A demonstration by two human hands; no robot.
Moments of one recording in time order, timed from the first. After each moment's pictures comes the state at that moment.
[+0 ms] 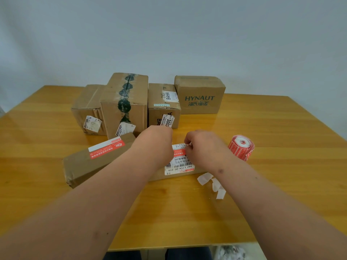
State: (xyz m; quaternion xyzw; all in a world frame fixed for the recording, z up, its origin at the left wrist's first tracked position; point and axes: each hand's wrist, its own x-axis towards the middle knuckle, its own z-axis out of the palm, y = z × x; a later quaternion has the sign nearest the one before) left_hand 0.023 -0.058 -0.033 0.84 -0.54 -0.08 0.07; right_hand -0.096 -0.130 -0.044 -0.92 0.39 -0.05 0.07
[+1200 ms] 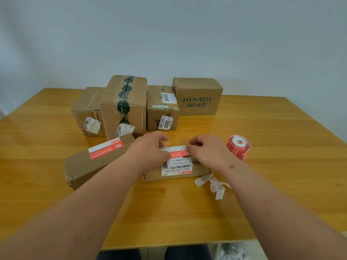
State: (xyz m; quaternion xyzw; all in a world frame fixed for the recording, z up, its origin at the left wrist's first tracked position) left_hand 0.036 -0.040 -0.049 0.80 -0.50 -0.22 0.23; right_hand -0.114 -0.134 -0.048 -0.82 0.47 -0.10 0.31
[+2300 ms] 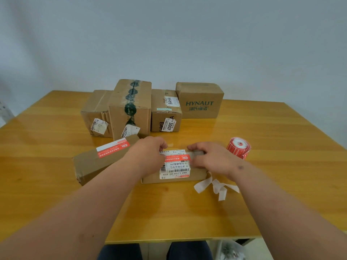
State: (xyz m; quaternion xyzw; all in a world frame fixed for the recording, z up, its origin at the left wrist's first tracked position) left_hand 0.039 -0.025 -0.048 0.81 -0.52 -0.18 0.17; right_hand -0.127 -0.126 -0.043 -0.83 0.41 -0.02 0.37
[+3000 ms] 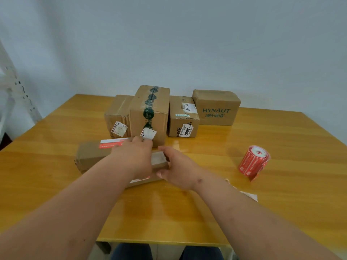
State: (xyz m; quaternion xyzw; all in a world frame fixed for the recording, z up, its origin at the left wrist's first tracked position) left_hand 0.086 0.020 -0.028 0.85 -0.51 -0.10 -0.05; right_hand -0.031 -0.066 -0.073 -0.90 0.28 -0.06 0.33
